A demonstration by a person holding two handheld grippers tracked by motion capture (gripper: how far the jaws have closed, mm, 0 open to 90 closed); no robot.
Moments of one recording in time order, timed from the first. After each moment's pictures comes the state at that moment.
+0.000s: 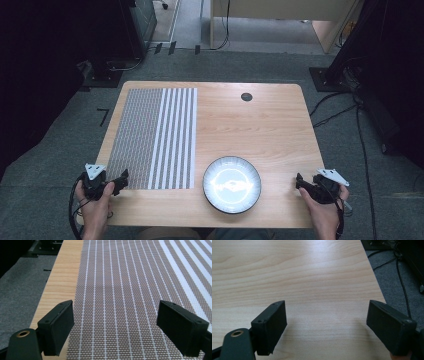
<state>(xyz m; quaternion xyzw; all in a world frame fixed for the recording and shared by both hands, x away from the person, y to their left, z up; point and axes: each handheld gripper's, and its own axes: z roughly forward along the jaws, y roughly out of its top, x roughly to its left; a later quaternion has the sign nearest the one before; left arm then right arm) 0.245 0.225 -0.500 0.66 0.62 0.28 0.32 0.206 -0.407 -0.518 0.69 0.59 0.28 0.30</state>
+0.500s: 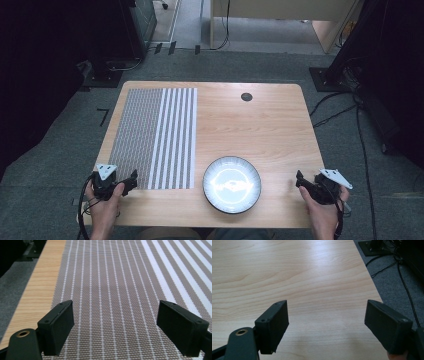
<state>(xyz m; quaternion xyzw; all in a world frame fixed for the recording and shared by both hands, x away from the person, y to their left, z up) 0.243 0.197 -0.498 0.67 0.60 0.28 0.32 0.201 -0.398 -0.506 0.70 0.57 0.31 0.31</state>
